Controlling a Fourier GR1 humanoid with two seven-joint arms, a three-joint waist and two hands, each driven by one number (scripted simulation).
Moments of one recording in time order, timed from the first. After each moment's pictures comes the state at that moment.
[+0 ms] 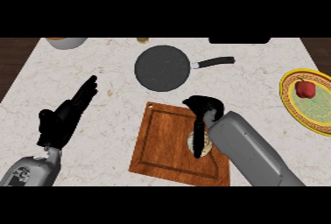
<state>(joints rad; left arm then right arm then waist) -0.18 0.38 -0.21 -1.57 0.13 0.07 0.18 -0.69 -0.15 0.51 -1.17 0.23 0.60 0.96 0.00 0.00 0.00</state>
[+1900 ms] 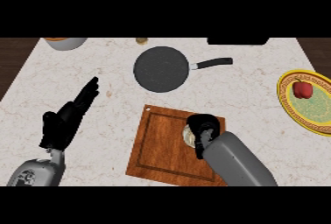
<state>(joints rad) -0.15 0.28 -0.12 -1.59 0.01 -0.02 0.20 -0.52 -0.08 0.52 -1.16 0.57 0.68 0.85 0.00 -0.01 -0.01</state>
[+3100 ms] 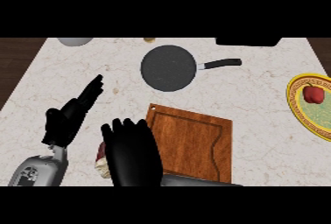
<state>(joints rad) -0.18 0.25 -0.11 -1.58 0.00 -0.07 0.22 -0.81 0.00 1.01 -1.55 0.89 -0.13 1.02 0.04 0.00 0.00</state>
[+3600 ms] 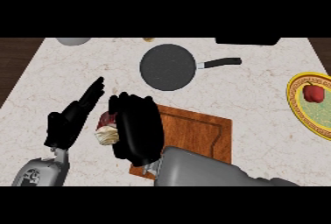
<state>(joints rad) -0.16 0.24 -0.11 -1.59 -0.01 -0.07 0.20 -0.88 0.00 0.95 -1.34 0.83 -0.45 0.96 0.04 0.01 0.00</state>
